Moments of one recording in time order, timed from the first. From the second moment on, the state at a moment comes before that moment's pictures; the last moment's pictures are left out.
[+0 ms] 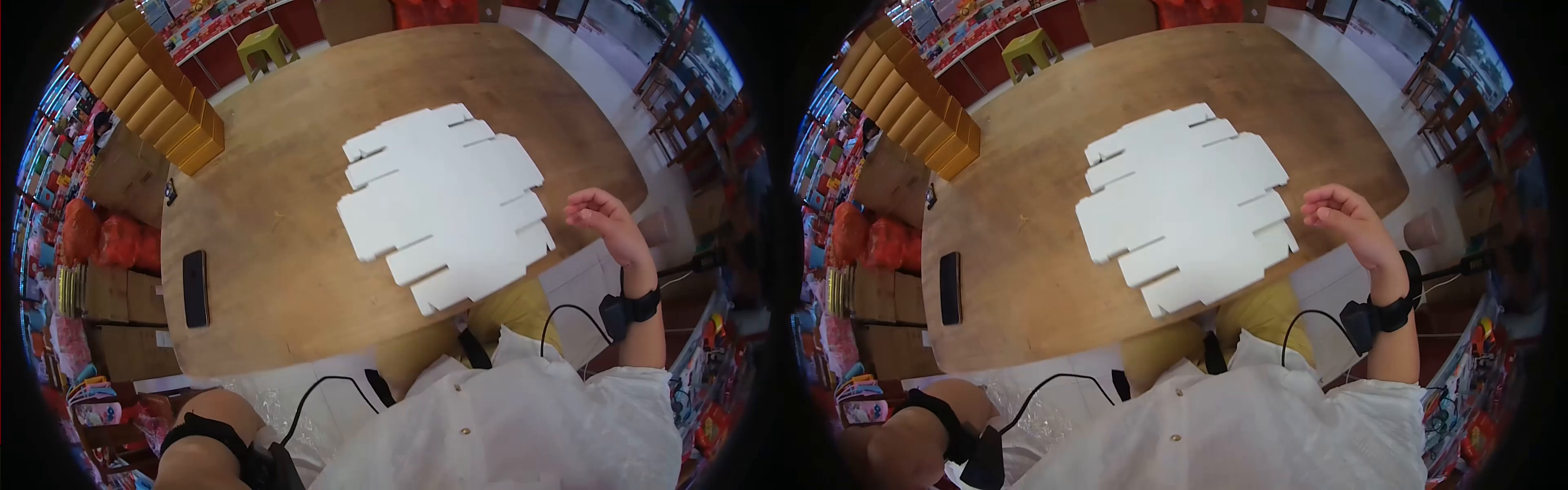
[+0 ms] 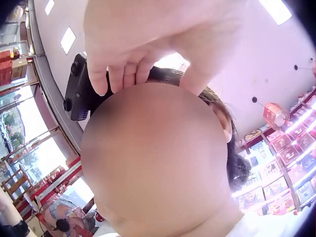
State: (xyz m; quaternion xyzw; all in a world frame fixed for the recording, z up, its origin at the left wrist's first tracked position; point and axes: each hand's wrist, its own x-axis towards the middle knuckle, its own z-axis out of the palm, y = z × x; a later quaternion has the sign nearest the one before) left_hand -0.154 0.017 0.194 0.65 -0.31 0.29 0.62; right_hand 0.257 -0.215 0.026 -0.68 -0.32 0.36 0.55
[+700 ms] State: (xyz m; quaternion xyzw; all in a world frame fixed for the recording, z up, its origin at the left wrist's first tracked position) left_hand -0.011 -0.049 0.019 0.96 0.16 -0.01 0.25; right_hand 0.247 -0.190 -0.055 -0.62 -0.68 0.20 0.34
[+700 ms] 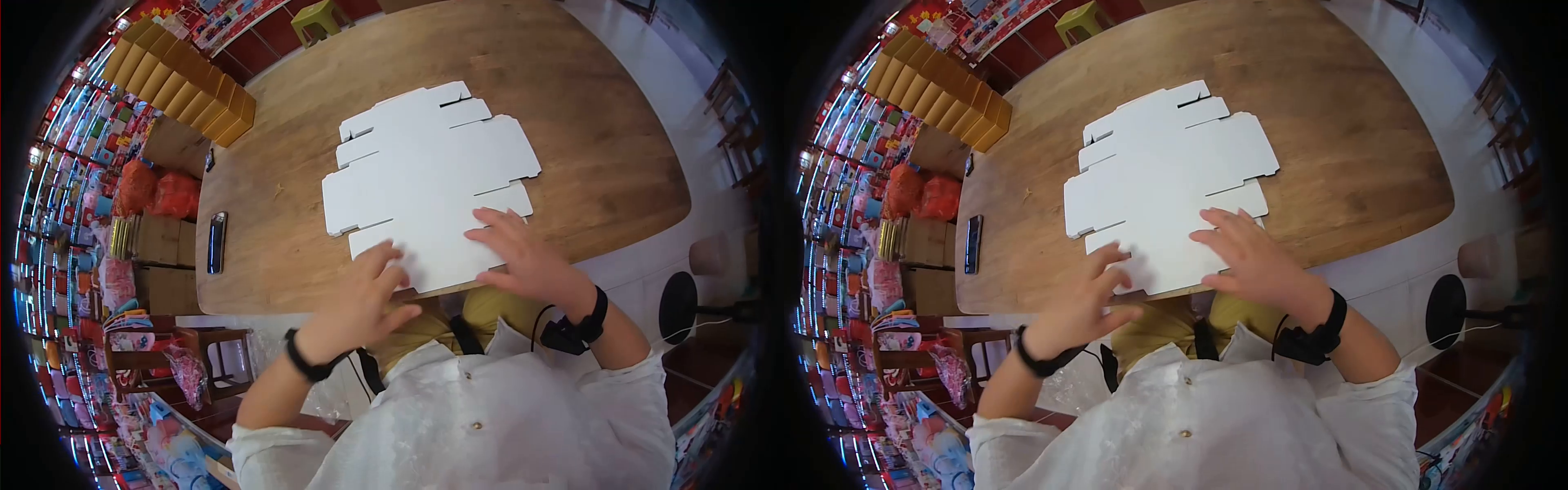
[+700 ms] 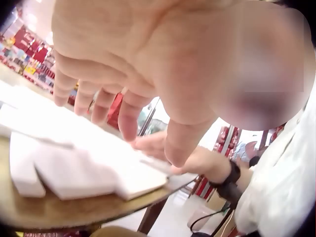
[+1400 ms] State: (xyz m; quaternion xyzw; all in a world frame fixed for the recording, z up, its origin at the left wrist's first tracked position) left_hand 0.026 -0.022 -0.011 0.99 0.11 0.05 0.11; right_hand 0.249 -0.146 -0.034 -0.58 -0.80 -0.03 0.18
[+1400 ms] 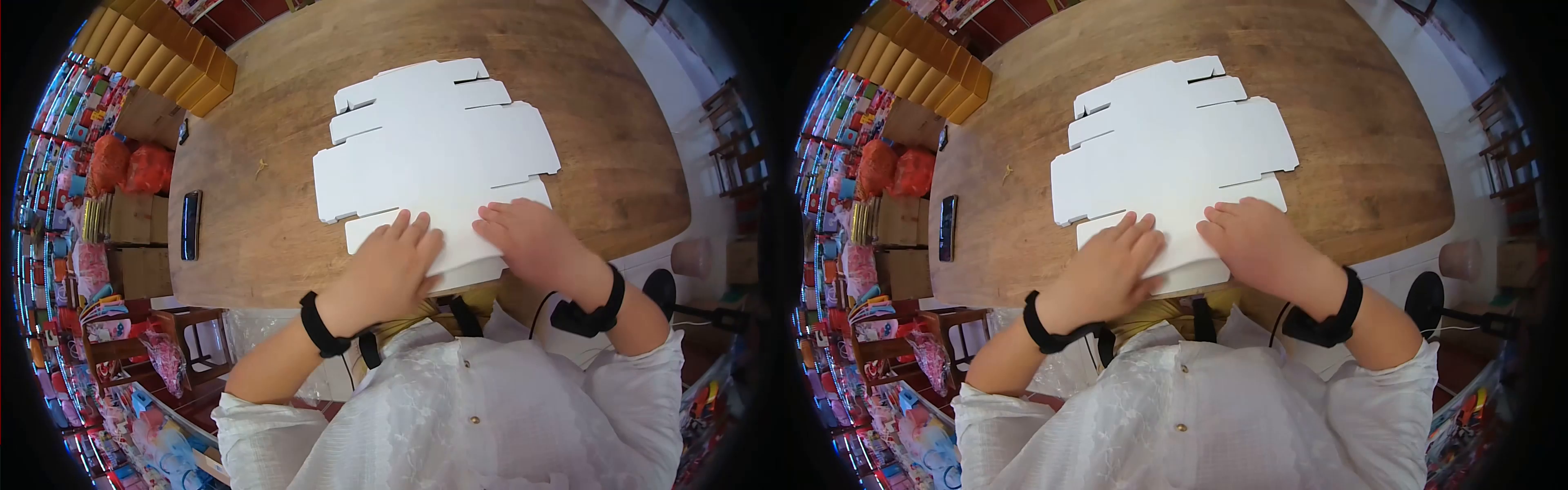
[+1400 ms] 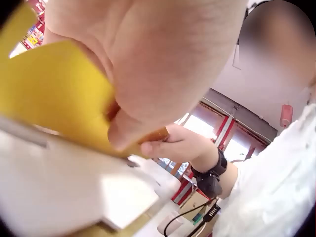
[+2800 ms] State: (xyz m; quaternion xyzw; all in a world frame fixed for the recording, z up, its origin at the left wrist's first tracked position) left_hand 0.048 -0.004 -0.035 1.00 0.04 0.01 -0.05; right_hand 0.245 -0.127 -0.055 -0.57 -0.77 -0.16 0.24
